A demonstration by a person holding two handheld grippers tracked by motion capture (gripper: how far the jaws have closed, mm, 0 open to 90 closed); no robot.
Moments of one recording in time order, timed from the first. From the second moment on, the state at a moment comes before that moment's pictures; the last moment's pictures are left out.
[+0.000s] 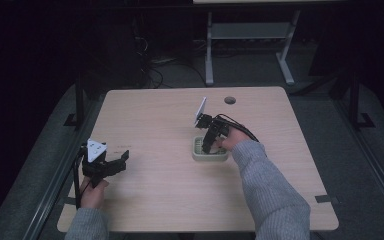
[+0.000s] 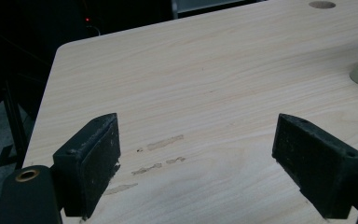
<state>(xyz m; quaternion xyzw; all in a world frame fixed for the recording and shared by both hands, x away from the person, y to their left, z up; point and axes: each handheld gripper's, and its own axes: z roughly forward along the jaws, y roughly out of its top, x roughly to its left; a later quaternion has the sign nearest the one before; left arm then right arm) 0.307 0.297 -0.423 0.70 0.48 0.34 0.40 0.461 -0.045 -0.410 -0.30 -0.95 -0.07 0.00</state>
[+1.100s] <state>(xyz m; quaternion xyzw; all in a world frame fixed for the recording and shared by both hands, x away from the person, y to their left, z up) 0.306 0.297 -0.420 0.70 0.48 0.34 0.40 0.461 -0.048 -0.400 -0.30 -0.95 -0.07 0.00</state>
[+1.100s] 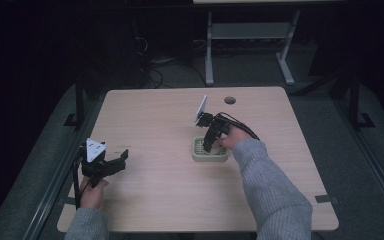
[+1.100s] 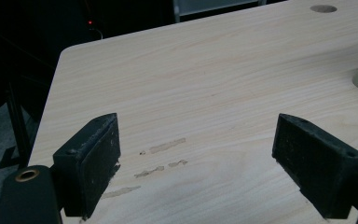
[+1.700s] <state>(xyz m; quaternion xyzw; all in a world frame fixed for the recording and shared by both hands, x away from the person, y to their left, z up) 0.306 0.296 -0.420 0.70 0.48 0.35 0.40 0.452 -0.073 -0.383 -0.32 -0.94 -0.10 0.00</state>
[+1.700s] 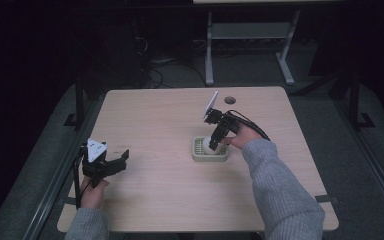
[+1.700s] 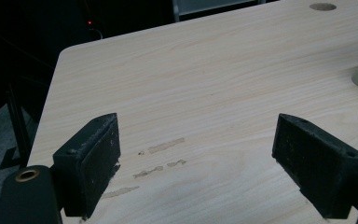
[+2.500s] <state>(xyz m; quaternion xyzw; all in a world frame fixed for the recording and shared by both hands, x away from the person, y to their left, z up) 0.306 0.295 -0.421 0.70 0.48 0.35 0.39 0.438 -0.093 -0.380 -0.33 -0.94 -0.11 0.01</state>
